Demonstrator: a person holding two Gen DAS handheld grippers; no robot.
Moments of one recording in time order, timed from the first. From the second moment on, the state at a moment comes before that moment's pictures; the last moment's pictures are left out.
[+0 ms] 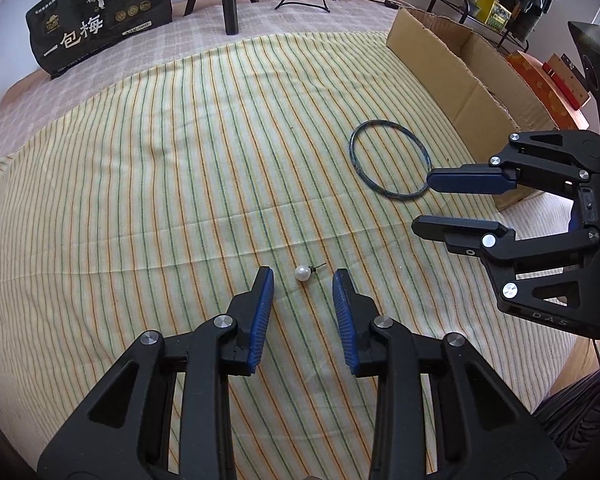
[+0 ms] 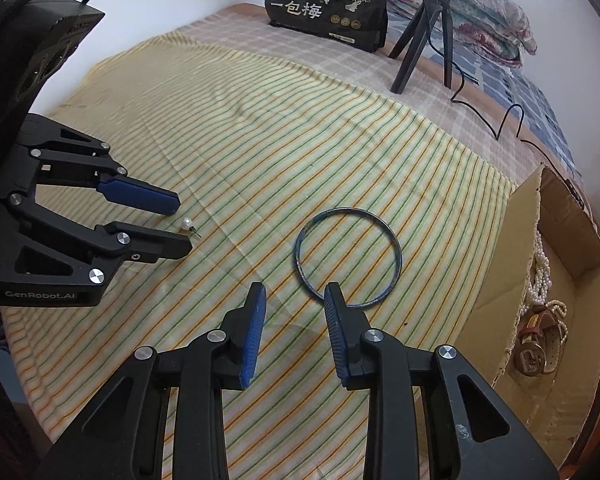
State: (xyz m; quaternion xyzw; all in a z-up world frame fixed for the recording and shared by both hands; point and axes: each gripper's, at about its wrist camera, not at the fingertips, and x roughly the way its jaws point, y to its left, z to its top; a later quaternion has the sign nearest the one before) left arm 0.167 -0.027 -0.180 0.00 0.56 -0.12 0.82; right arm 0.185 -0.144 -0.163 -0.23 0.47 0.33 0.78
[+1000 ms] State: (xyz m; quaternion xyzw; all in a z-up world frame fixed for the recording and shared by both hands) left arm 0.168 -0.010 -0.183 -0.01 0.55 -0.11 0.83; right arm 0.187 -0.123 -0.183 -0.24 0.47 0.32 0.78
